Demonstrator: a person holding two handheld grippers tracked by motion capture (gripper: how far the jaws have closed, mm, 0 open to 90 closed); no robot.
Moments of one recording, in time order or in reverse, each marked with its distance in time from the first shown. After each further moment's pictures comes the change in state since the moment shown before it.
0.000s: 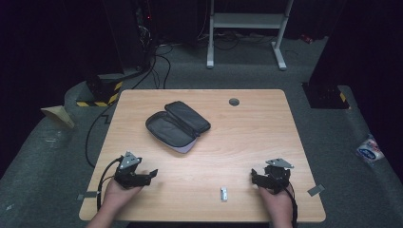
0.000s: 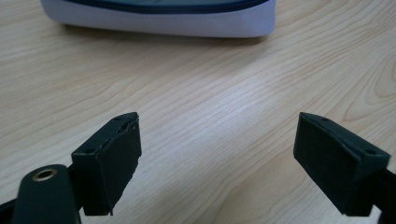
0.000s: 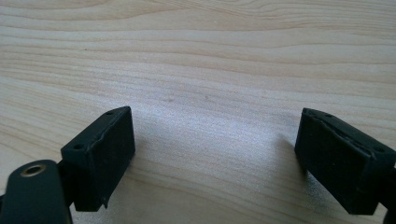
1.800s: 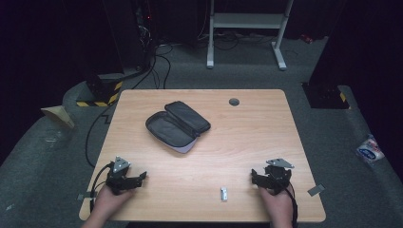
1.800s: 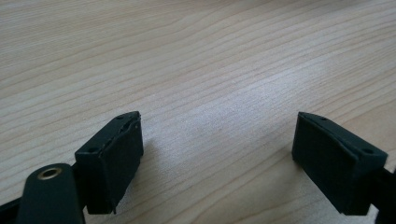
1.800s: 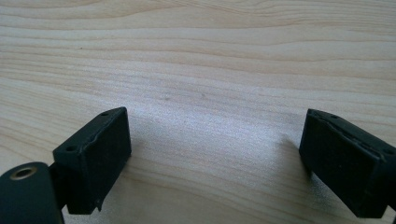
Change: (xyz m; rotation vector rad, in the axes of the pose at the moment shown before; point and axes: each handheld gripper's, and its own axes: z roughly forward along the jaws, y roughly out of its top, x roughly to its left) left arm 0.025 -0.037 -0.002 0.073 0.153 -0.089; right arm 0.000 0.000 0.000 0.008 -0.009 0.012
